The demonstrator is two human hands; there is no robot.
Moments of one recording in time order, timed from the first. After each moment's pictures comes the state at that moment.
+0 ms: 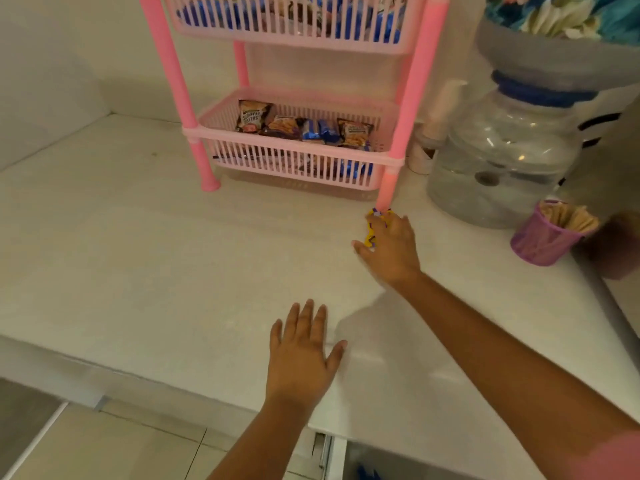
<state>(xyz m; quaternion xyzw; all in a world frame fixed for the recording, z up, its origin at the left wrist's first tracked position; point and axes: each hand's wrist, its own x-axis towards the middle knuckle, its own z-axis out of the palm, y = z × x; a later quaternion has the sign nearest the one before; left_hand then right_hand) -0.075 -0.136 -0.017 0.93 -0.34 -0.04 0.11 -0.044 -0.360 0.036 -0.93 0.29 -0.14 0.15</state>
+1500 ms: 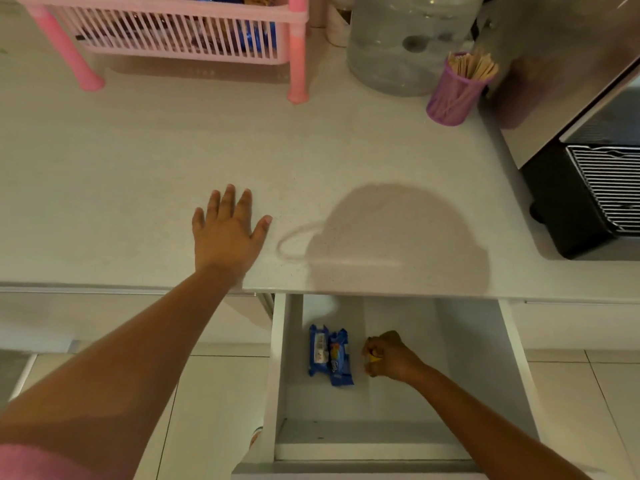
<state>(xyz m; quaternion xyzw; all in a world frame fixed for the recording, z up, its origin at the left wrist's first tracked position) -0.074 -0.137 -0.015 0.93 -0.37 -0.02 0.05 -0.382 -0.248 -0.147 -0.76 0.41 0.27 0.43</state>
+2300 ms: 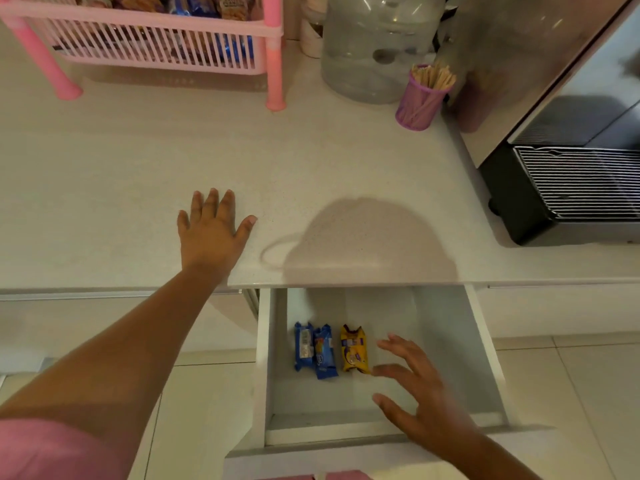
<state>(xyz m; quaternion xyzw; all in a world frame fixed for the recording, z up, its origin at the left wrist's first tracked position) -0.079 -0.136 -0.009 0.92 -0.38 -0.02 0.09 -0.462 -0.182 -0.016 -0.92 0.25 -0.10 0.28</state>
